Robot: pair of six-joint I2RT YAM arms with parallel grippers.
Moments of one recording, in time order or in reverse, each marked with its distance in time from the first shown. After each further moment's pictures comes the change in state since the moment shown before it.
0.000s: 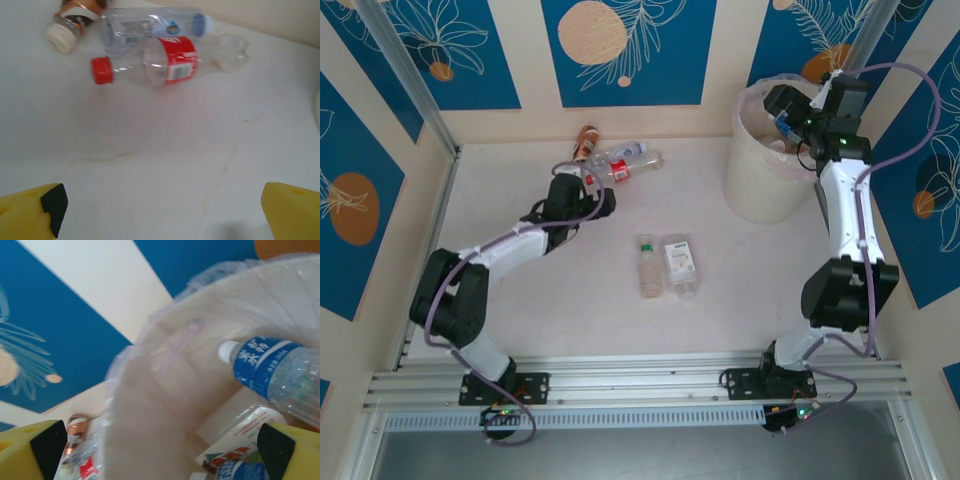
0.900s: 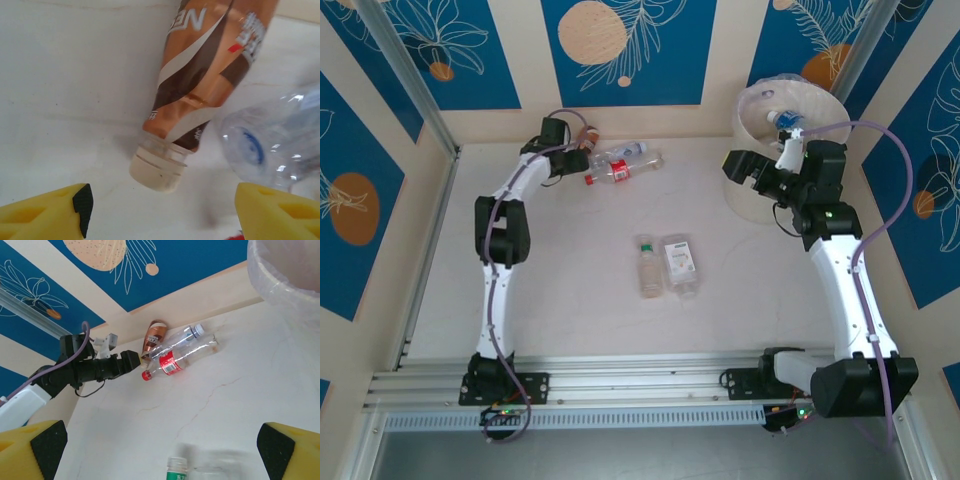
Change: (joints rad) left arm 0.249 0.843 1.181 -0.633 0.109 0.170; right arm 0.154 -0.467 -0.515 0.015 -0.223 -0.005
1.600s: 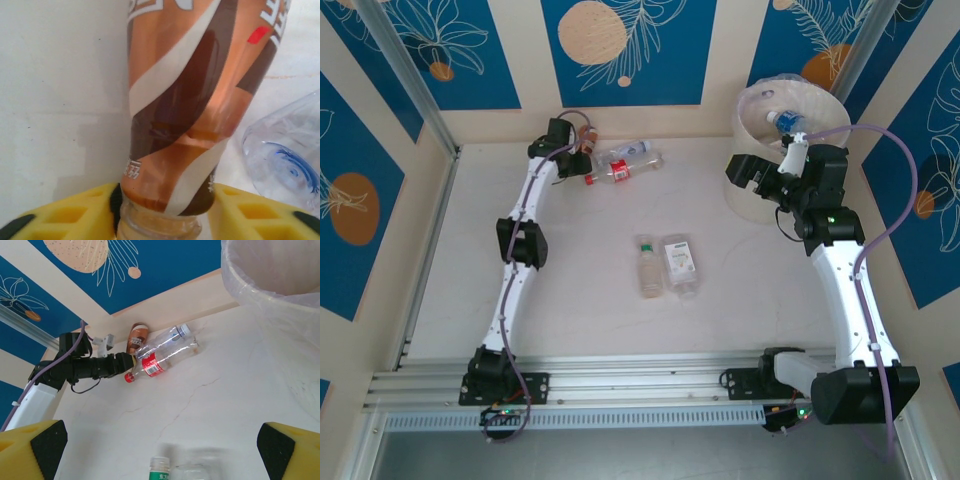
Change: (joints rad) left arm 0.005 0.451 0.783 -0.387 0.107 0.044; right arm 0.000 -0.029 -0.013 -0.032 0.078 -0.038
